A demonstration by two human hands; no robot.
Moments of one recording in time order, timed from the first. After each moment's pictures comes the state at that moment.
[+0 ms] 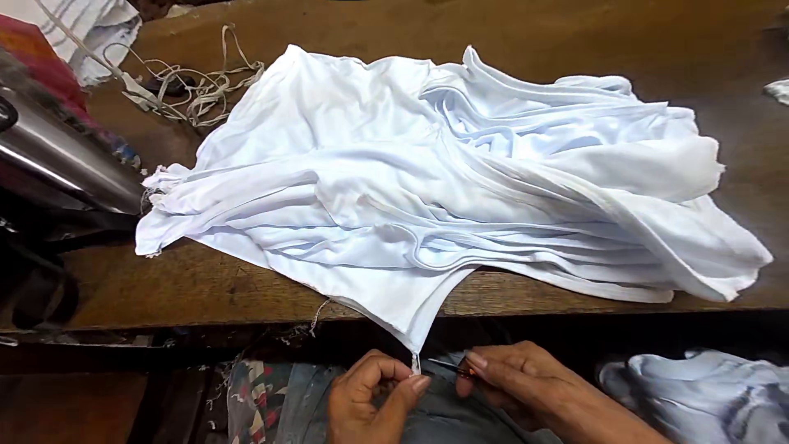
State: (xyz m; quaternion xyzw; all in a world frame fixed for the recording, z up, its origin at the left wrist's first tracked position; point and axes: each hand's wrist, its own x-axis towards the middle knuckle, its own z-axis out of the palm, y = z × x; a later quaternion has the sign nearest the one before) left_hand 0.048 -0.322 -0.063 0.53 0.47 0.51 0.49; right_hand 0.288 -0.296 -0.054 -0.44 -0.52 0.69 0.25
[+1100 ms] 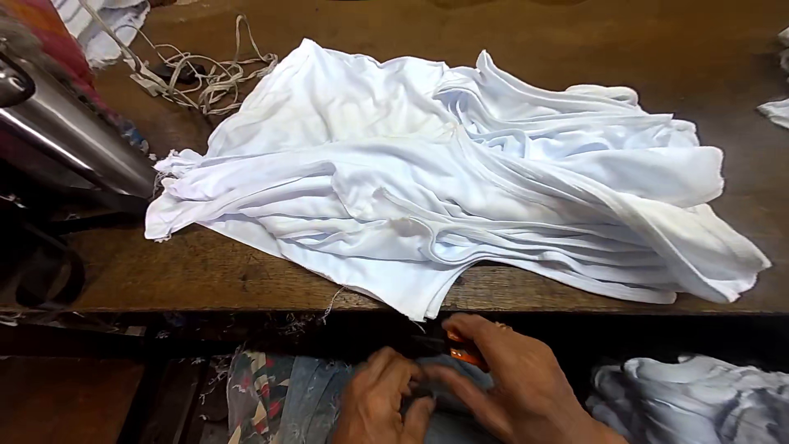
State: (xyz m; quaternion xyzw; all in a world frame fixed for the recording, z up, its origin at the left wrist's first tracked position) left_hand 0.032 -0.325 -0.068 0.72 0.48 0.36 0.36; right_hand 0.238 -0.293 -0.065 -0.46 -0.81 0.07 0.36
